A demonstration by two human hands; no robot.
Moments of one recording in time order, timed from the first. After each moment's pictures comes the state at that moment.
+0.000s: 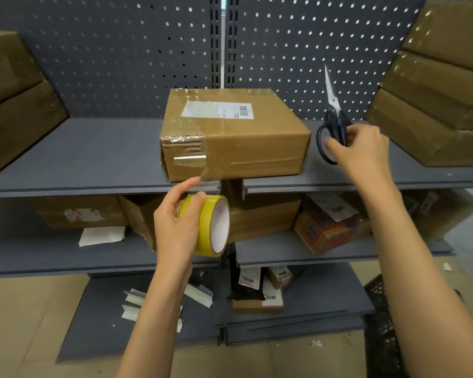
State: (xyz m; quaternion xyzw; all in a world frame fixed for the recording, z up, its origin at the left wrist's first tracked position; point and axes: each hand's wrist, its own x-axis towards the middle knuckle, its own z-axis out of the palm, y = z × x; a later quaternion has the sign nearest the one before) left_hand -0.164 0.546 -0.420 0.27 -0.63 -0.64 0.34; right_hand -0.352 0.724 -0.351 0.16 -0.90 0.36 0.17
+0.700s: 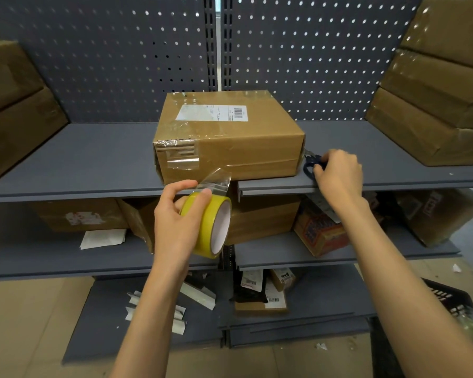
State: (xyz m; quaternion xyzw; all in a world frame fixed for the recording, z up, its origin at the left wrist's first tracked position) left_hand -0.166 0.556 -0.406 0.28 -0.65 -0.63 0.31; right_hand -0.367 0.717 -0.397 0.12 -0.95 0.22 0.15
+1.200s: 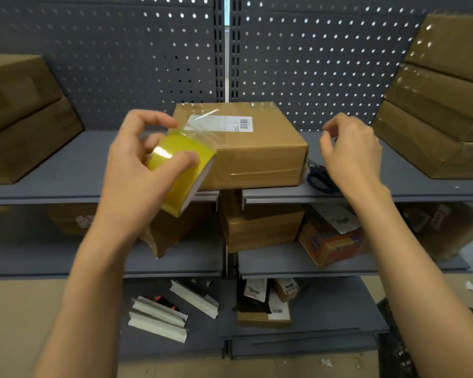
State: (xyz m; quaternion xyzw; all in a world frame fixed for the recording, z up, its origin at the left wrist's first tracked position) left_hand -0.142 0.535 -0.320 0.10 -0.76 -0.52 0.38; right_hand -0.355 0.713 -0.336 0.21 -0.91 0.24 0.27
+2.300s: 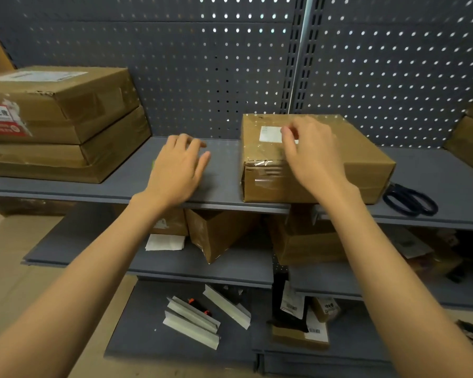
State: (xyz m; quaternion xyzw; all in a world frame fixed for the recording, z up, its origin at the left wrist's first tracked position) left_hand -0.164 0.364 -0.372 0.16 -0.95 0.00 0.27; right_hand -0.290 0.559 -0.329 0.37 -0.85 0.29 0.22
